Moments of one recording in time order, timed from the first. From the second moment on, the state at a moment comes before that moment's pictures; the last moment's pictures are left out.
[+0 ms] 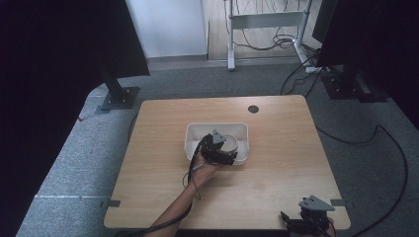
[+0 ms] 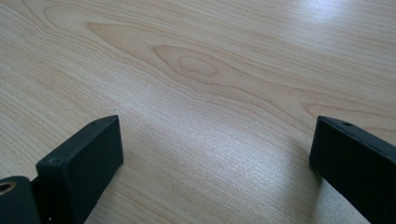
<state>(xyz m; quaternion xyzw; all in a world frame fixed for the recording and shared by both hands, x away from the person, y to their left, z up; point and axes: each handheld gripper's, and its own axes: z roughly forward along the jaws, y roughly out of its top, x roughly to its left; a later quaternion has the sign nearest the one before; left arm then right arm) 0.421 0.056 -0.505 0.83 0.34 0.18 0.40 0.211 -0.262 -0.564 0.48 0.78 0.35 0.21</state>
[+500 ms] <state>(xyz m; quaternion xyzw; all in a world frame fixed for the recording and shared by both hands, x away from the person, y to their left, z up) 0.409 0.067 -0.501 0.83 0.33 0.19 0.41 0.212 -0.262 -0.564 0.48 0.78 0.35 0.21</state>
